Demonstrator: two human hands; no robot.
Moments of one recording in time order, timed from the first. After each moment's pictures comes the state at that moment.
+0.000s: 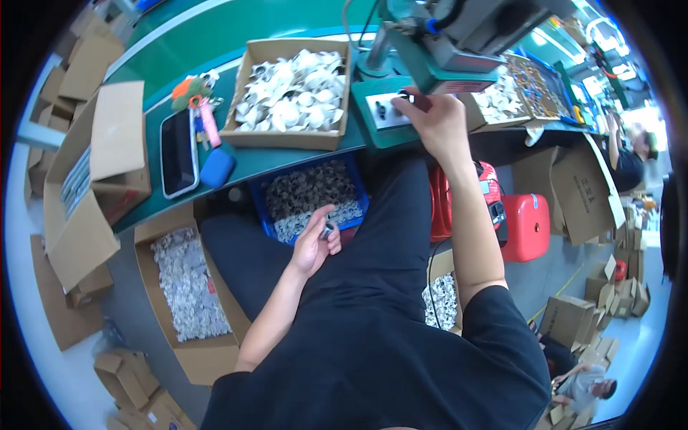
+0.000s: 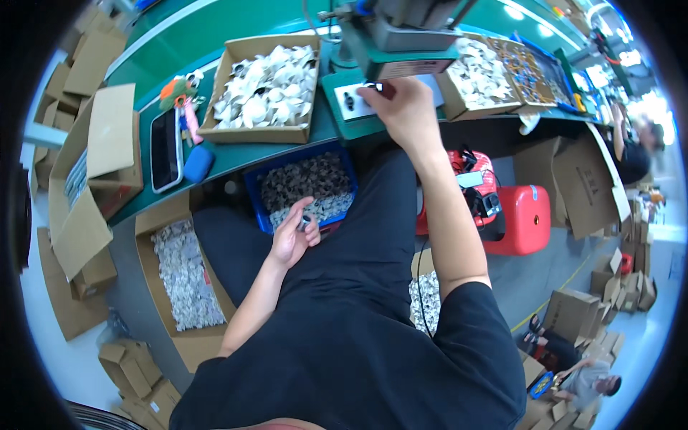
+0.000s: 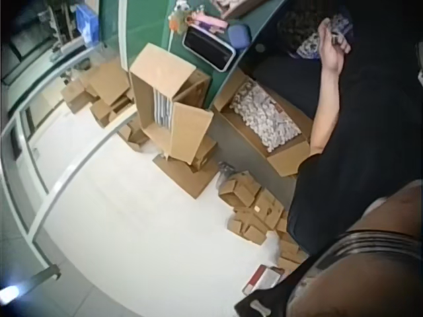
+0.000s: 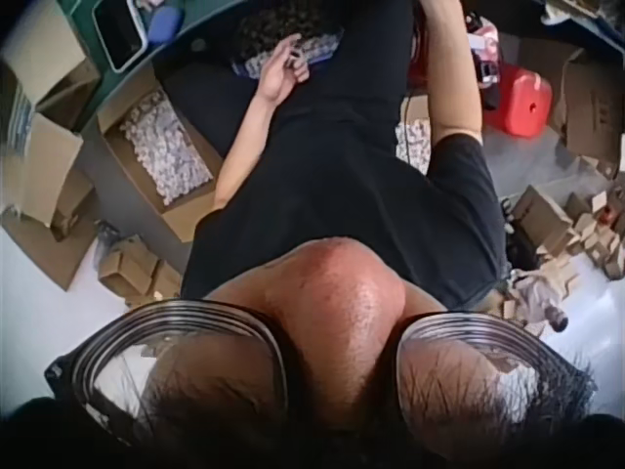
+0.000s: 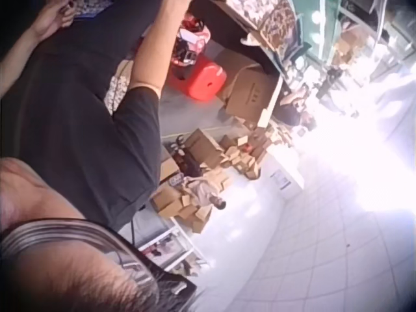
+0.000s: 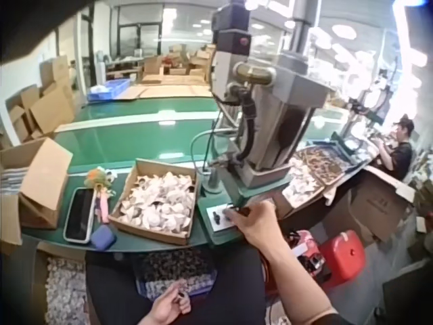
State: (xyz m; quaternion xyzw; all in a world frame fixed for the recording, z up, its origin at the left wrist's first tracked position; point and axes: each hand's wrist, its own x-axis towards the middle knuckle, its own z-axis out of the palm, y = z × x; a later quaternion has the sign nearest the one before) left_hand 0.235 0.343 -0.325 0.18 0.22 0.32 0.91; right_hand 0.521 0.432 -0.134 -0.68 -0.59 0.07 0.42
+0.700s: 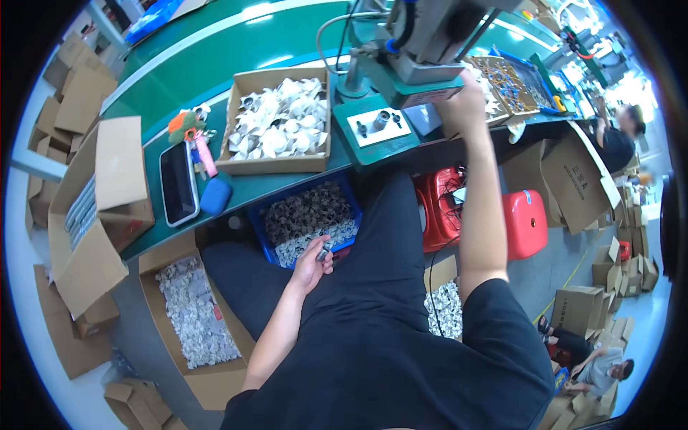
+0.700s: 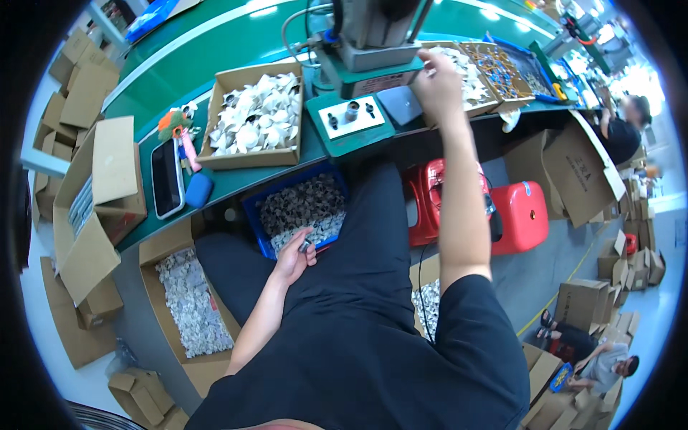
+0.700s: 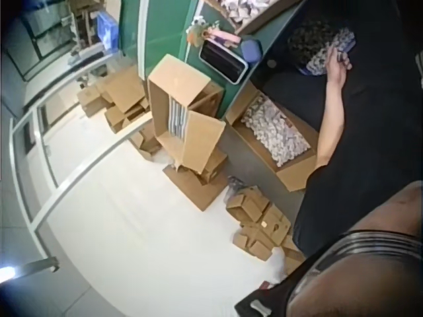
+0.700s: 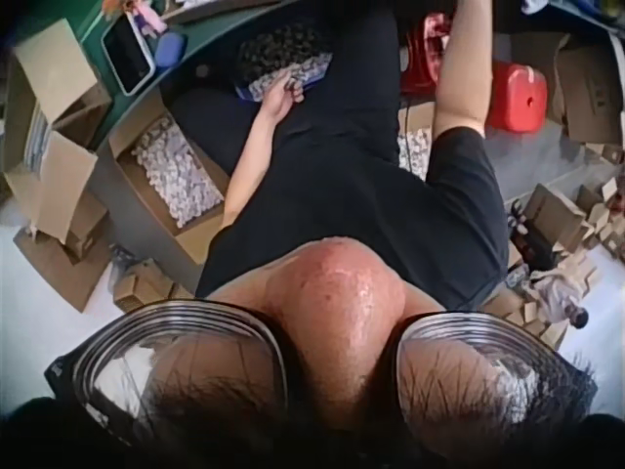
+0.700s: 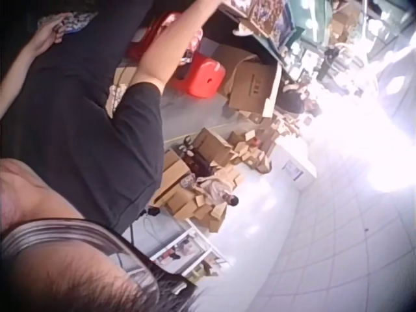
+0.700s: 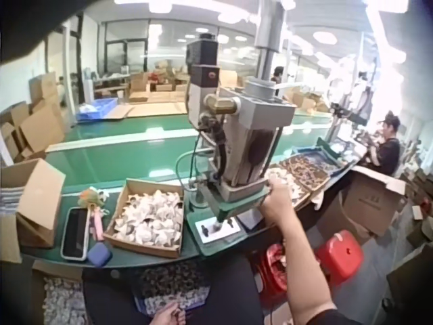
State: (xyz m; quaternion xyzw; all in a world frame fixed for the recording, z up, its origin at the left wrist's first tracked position) left_hand 0.222 0.341 -0.377 0.17 0.32 0.24 0.90; right_hand 0.628 0.453 -0.133 -0.70 -0.57 -0.02 0.43
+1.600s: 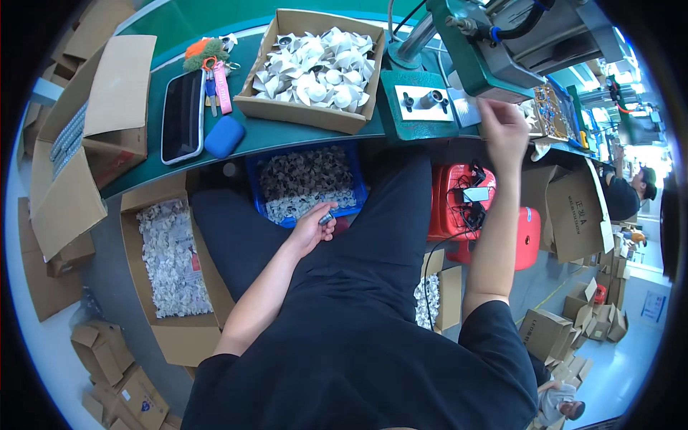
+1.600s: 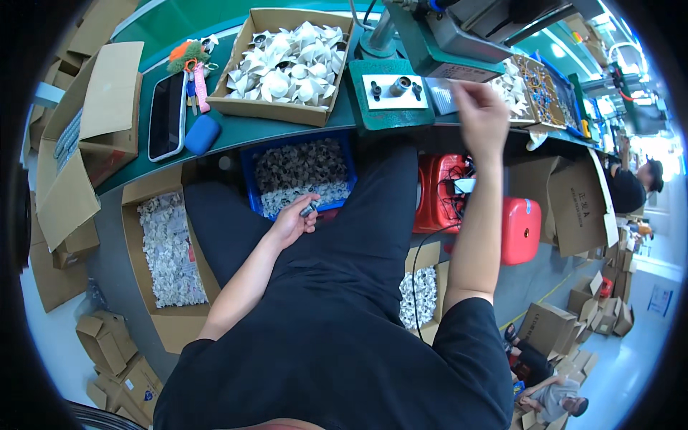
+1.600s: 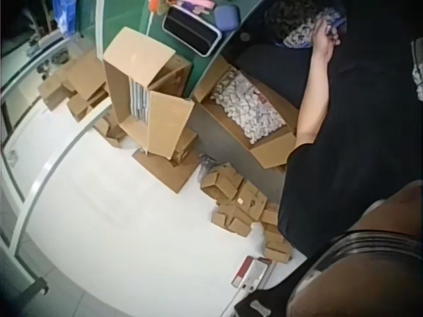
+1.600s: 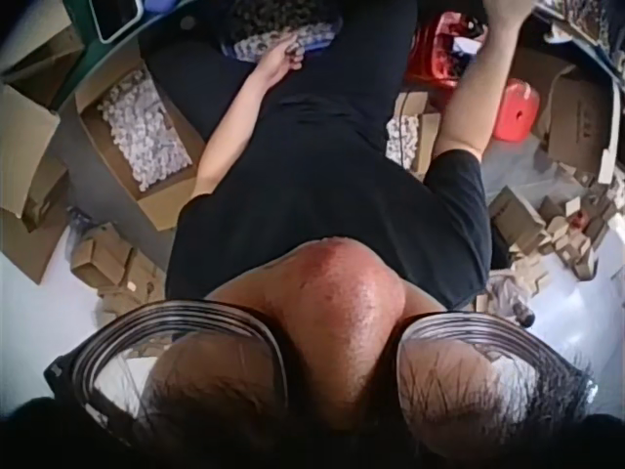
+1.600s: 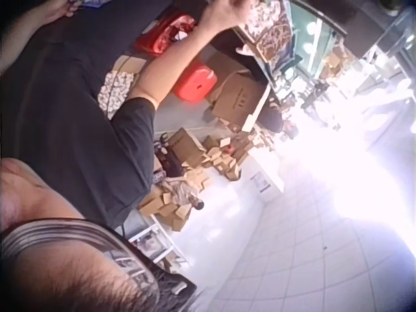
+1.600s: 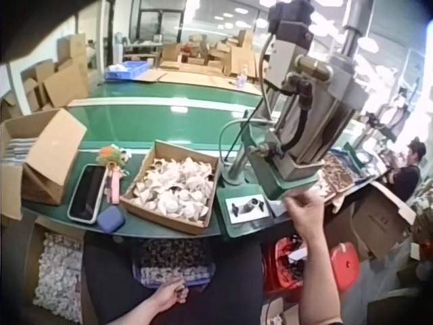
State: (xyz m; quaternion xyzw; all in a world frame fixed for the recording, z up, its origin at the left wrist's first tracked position) left_hand 0.224 0.348 -0.388 0.15 0.36 0.21 0.90; right_hand 0.598 0.412 -0.149 -0.68 -0.54 0.09 0.49
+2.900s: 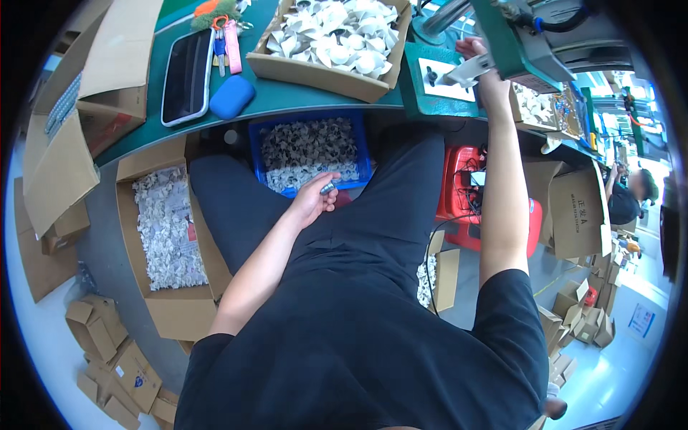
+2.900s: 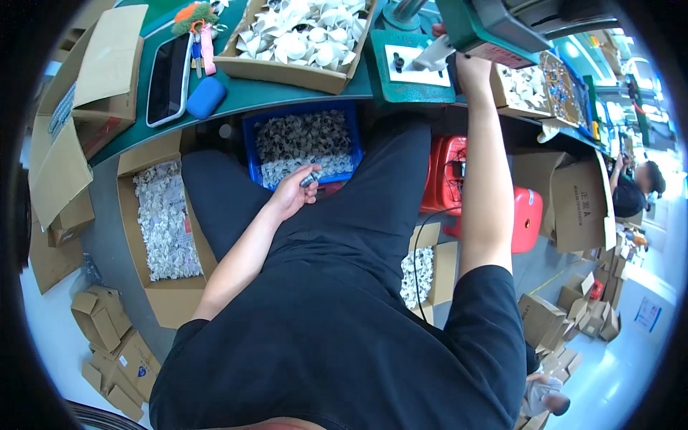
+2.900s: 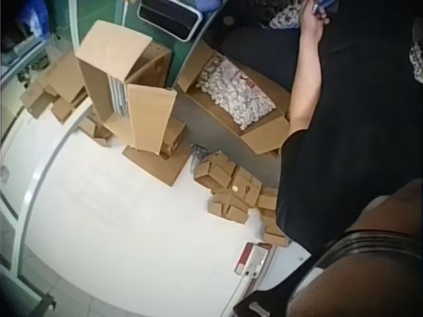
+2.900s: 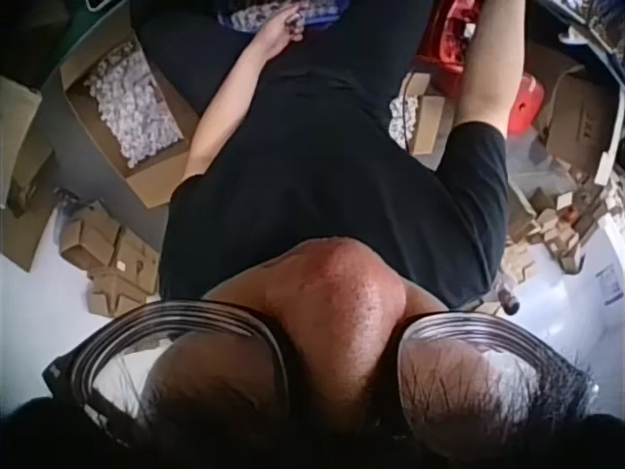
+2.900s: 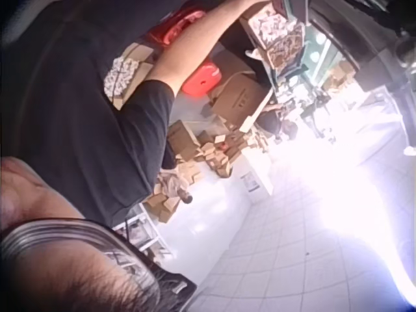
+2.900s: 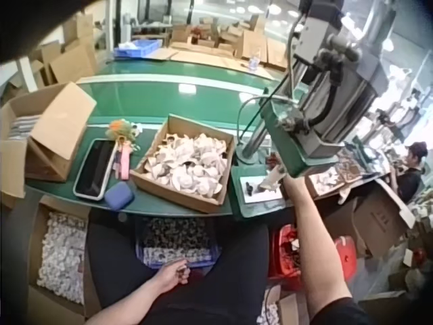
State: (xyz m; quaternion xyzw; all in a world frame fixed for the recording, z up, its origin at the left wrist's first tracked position) left_hand 0.222 0.349 -0.392 0.16 0.37 0.22 0.89; right_hand 0.620 0.518 -0.206 -0.62 -0.57 0.23 0.49
